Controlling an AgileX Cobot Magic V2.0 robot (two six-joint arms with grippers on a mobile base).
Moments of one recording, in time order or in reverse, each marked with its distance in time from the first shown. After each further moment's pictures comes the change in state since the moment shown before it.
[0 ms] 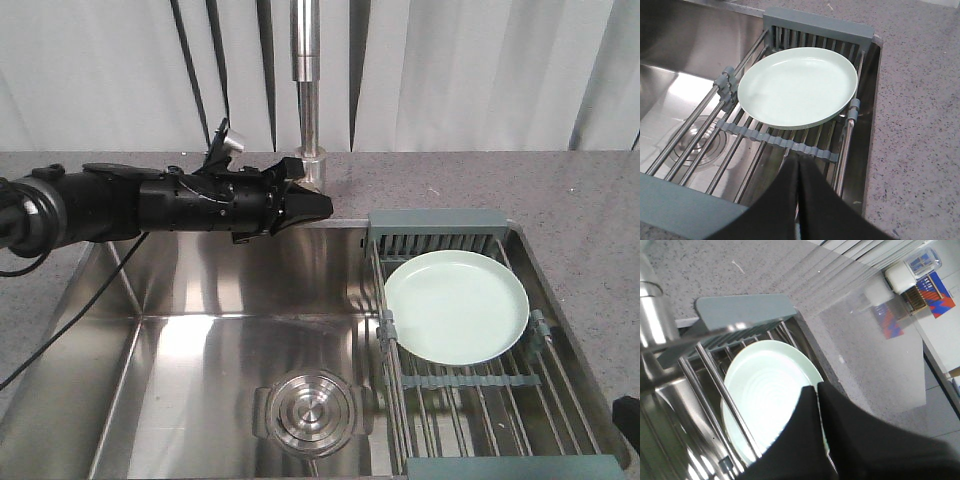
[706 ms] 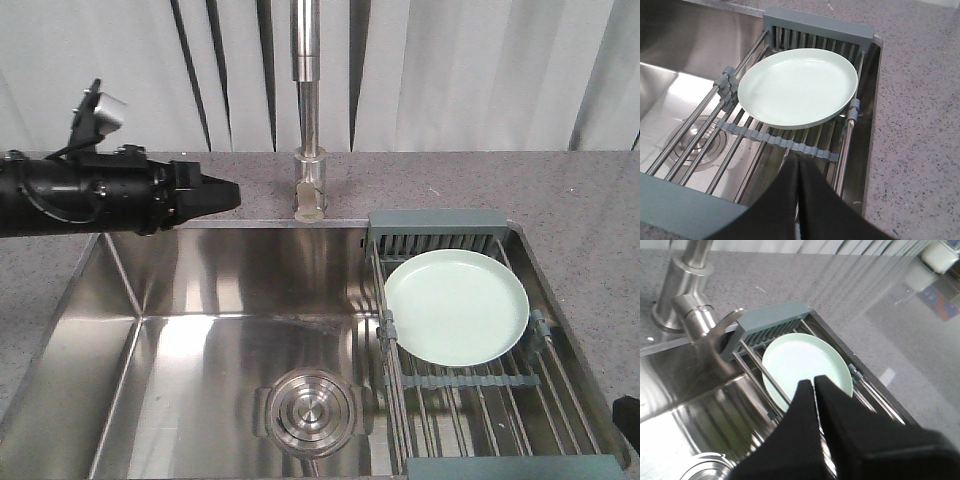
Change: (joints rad) left arm 0.138 -0.464 0.325 0.198 -0.025 0.100; right arm 0.000 0.000 0.000 0.000 0.000 0.000
